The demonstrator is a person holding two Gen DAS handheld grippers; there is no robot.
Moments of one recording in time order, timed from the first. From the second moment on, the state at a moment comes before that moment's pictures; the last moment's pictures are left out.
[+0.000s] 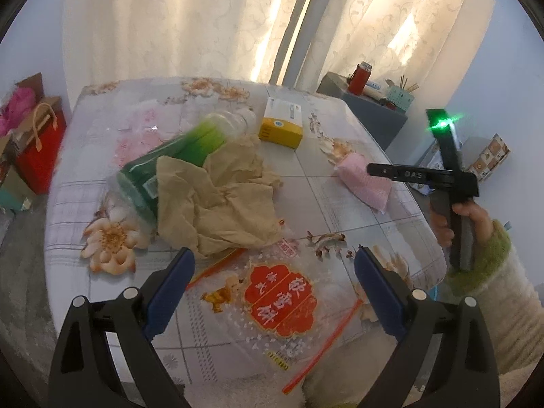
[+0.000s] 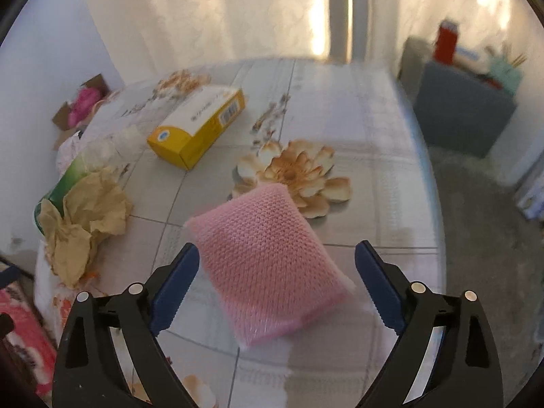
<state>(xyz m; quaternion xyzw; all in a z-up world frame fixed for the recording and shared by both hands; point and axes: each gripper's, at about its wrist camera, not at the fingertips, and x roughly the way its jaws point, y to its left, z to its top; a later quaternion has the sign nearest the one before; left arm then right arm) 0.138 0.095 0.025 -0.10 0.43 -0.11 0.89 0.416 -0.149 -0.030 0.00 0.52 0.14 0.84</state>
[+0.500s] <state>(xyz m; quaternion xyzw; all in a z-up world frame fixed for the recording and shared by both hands) 0.228 0.060 0.057 -0.05 0.42 -0.14 0.90 0.385 -0.114 -0.052 -0.06 0.53 0.15 0.83</state>
